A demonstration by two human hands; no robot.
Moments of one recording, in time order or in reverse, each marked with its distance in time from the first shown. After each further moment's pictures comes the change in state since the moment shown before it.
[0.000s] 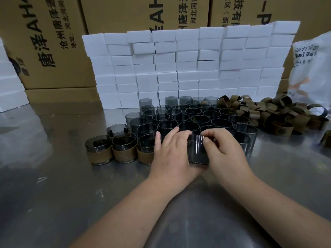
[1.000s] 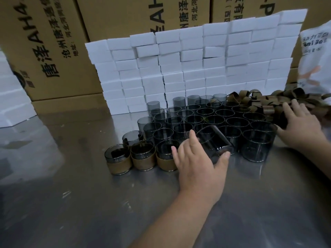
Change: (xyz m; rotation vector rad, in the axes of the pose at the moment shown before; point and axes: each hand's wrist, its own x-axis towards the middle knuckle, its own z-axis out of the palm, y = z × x) left_hand -0.008 0.009 0.005 -0.176 0.138 -0.225; right_hand 0.091 0.169 -0.100 -0.955 0.002 0.313
